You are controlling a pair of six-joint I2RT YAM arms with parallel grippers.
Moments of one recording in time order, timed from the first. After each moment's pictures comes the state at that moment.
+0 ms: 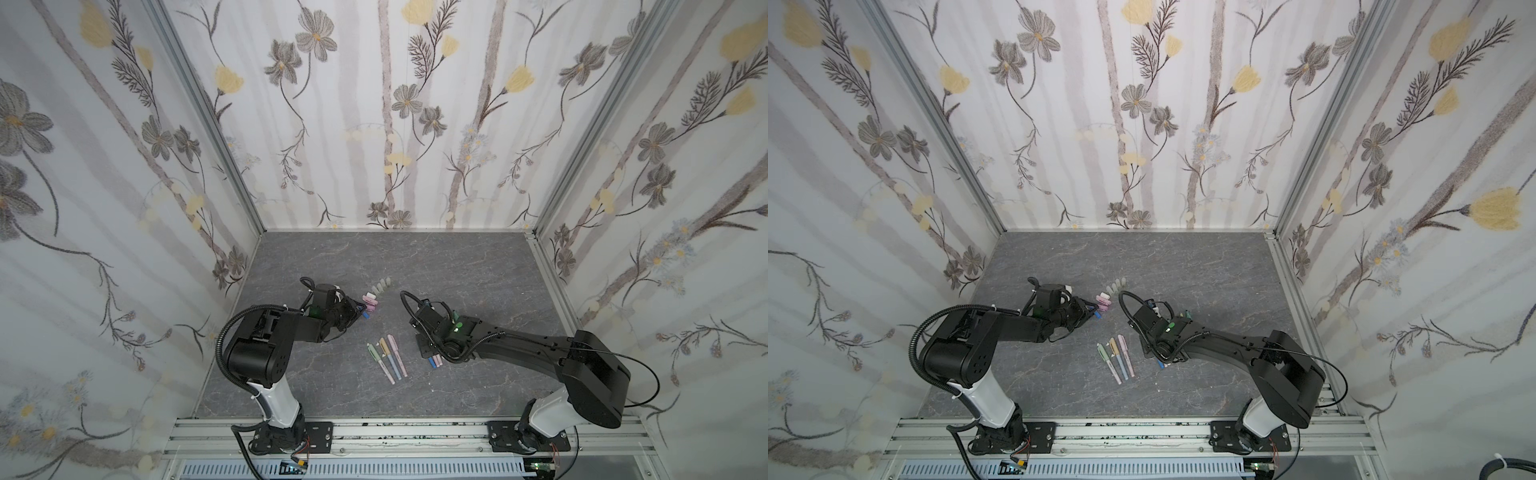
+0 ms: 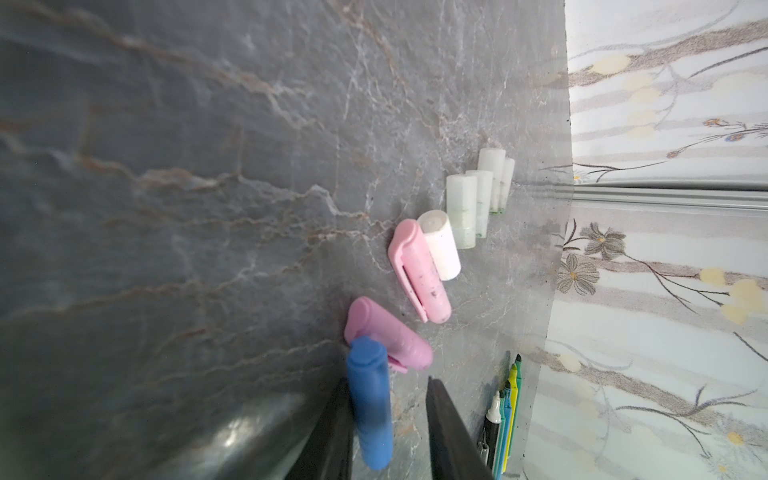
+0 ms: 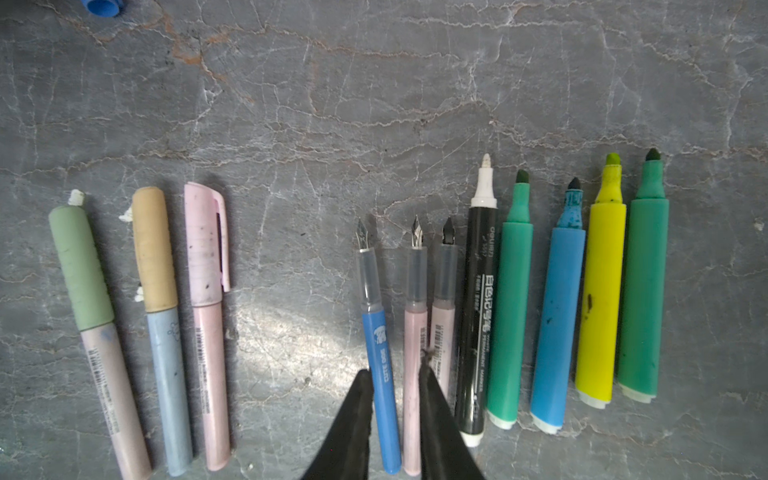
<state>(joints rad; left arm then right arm) -0.23 1.73 0.62 0.42 0.47 -1.02 0.96 1.55 0.94 -0.56 0.27 0.57</state>
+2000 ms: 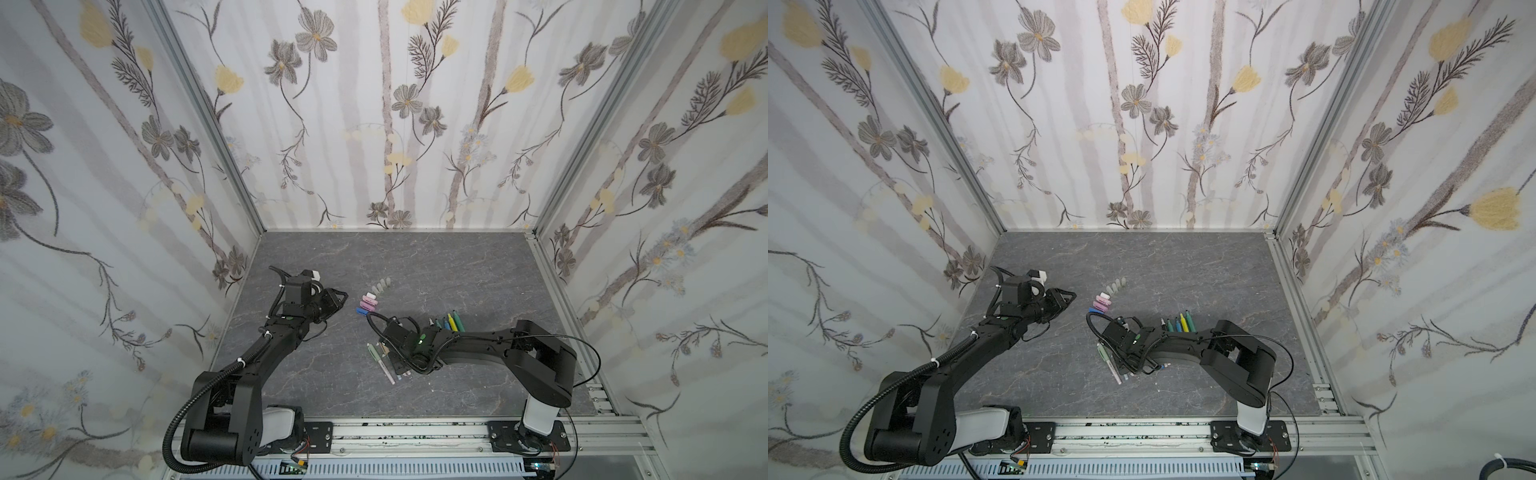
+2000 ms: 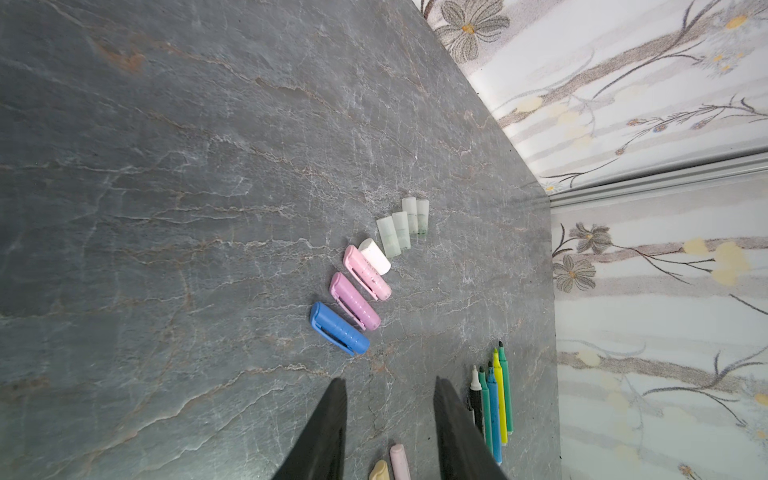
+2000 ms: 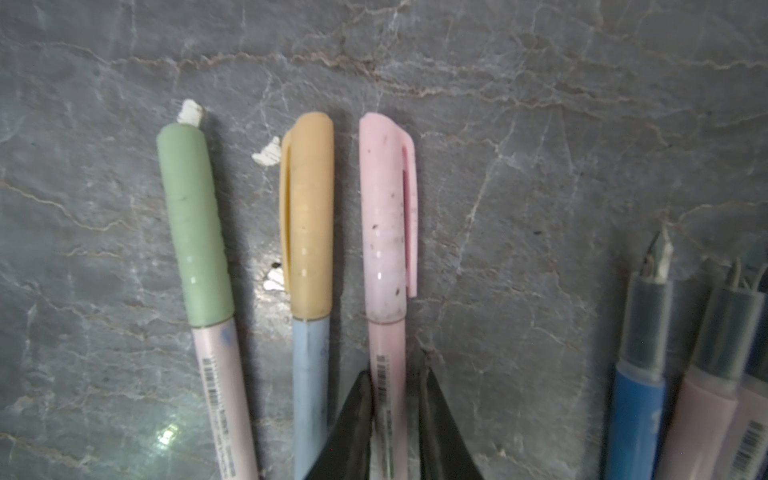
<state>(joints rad) -0.12 1.28 0.64 0.01 0.45 -0.76 1.11 1.82 1.06 -0.46 0.16 0.60</state>
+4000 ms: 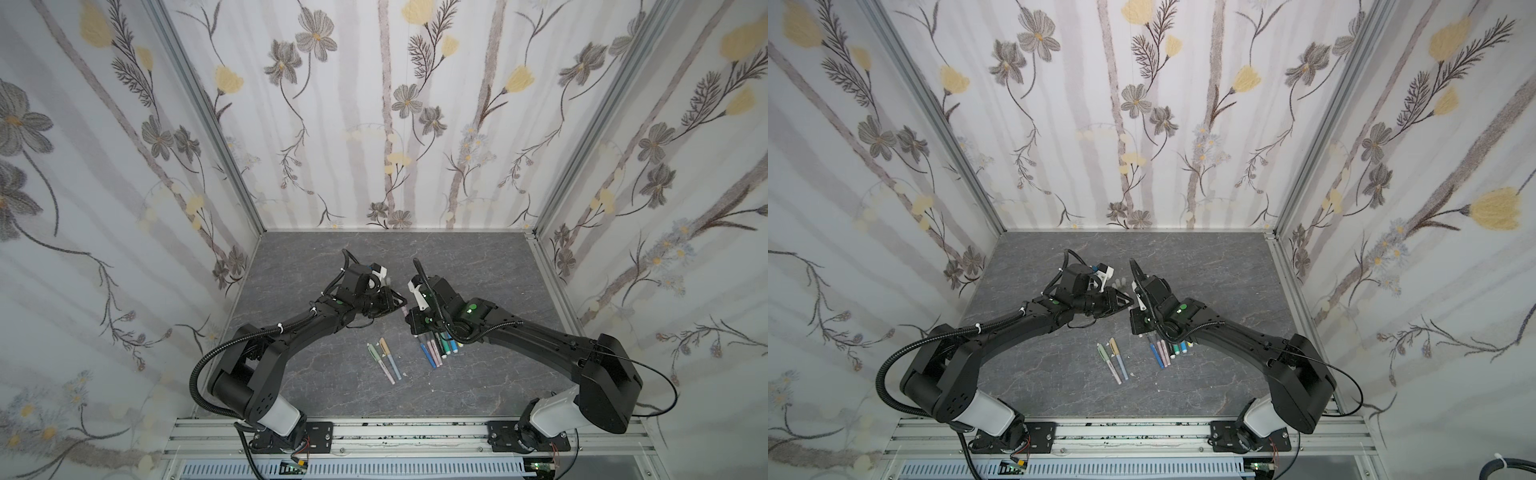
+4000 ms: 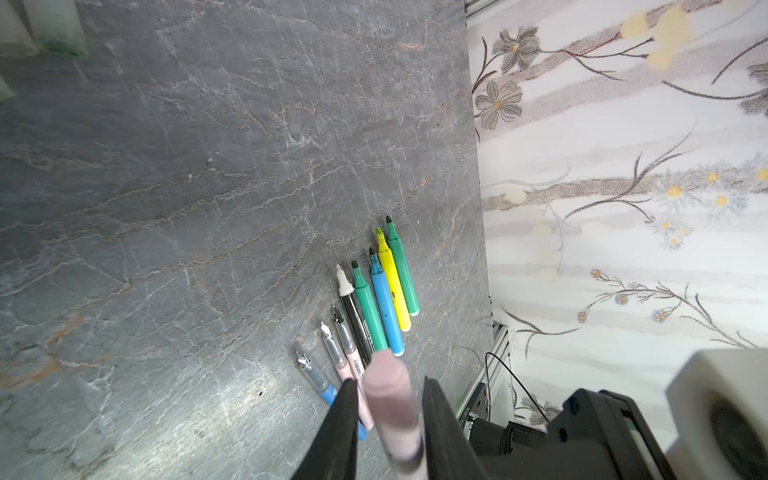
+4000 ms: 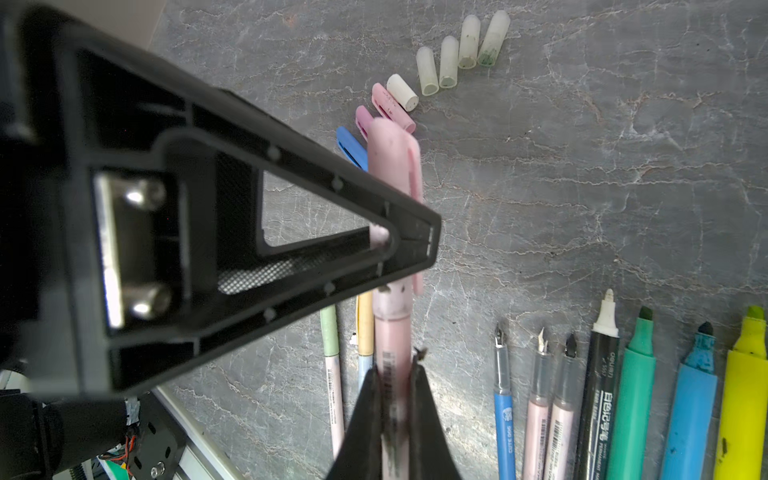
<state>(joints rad) -0.54 1.56 0.90 0.04 0.58 -0.84 0.84 1.49 1.07 -0.43 -0.07 0.52</state>
